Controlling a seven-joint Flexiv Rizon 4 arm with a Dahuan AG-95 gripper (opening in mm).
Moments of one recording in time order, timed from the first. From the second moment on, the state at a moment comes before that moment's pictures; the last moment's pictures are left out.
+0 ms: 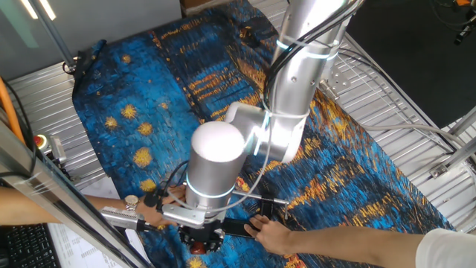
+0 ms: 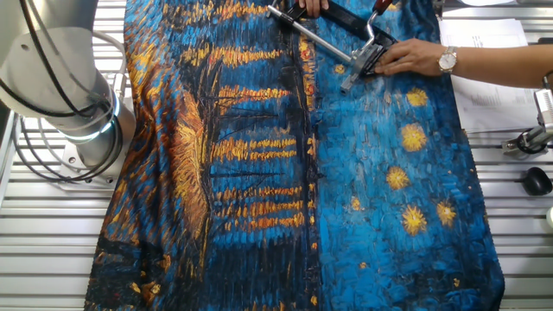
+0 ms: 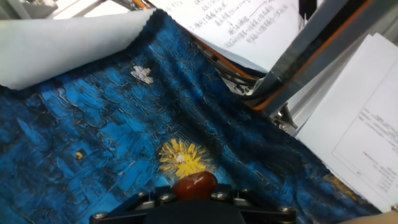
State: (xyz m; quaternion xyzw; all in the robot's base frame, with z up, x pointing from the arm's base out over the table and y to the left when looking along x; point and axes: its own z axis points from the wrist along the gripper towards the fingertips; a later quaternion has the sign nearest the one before) arm 0.628 0.372 0.050 -0.40 0.90 0.02 0.14
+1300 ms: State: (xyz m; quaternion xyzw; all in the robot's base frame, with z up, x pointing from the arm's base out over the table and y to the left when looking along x) arm 0.628 0.373 0.047 -0.43 0.90 0.06 0.10
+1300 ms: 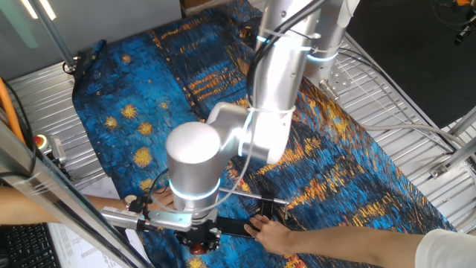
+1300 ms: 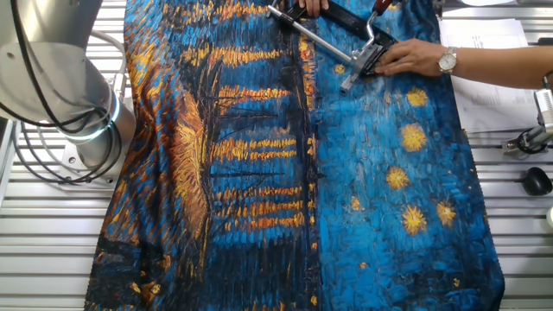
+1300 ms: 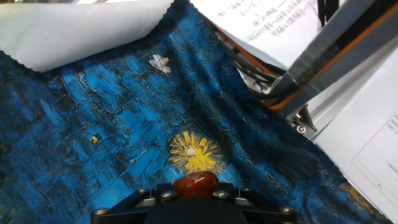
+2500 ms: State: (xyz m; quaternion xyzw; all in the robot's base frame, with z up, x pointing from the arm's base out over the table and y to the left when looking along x) arm 0.630 0.374 0.037 -0.40 0.91 0.03 0.11
